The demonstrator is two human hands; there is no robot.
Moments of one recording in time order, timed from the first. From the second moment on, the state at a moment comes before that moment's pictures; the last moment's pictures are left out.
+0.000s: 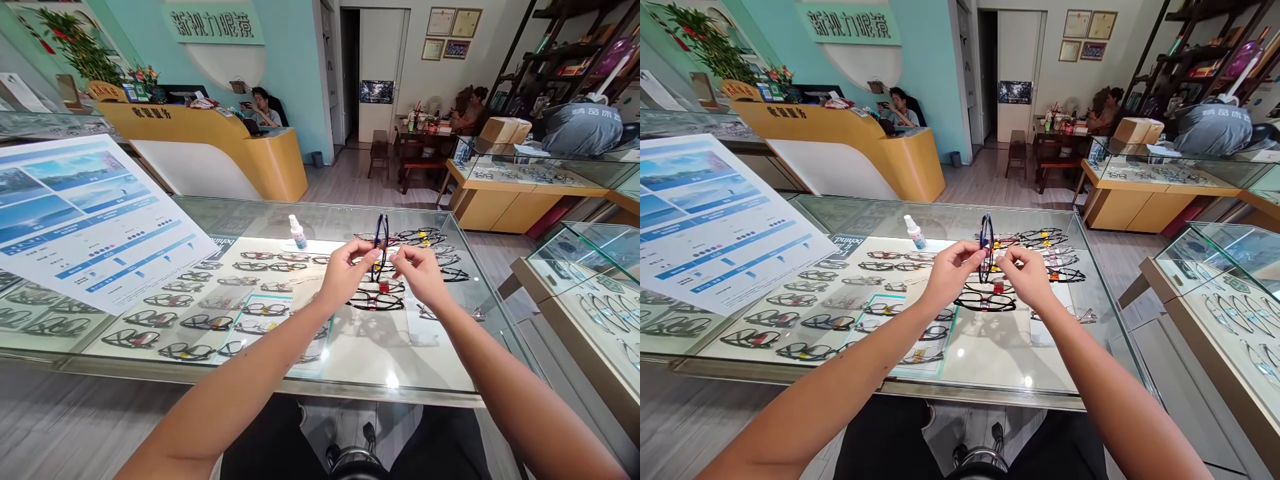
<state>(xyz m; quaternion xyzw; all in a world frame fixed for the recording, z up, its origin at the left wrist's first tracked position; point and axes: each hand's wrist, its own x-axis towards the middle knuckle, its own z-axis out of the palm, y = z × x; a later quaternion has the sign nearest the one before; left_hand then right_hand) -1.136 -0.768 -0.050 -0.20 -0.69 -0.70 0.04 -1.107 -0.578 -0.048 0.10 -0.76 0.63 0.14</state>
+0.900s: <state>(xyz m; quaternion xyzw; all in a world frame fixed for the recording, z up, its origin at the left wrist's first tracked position) -1.154 -0.778 -0.050 -0.19 -0.72 -0.66 0.07 -1.121 -0.545 -0.037 0.10 -0.78 0.51 0.36</state>
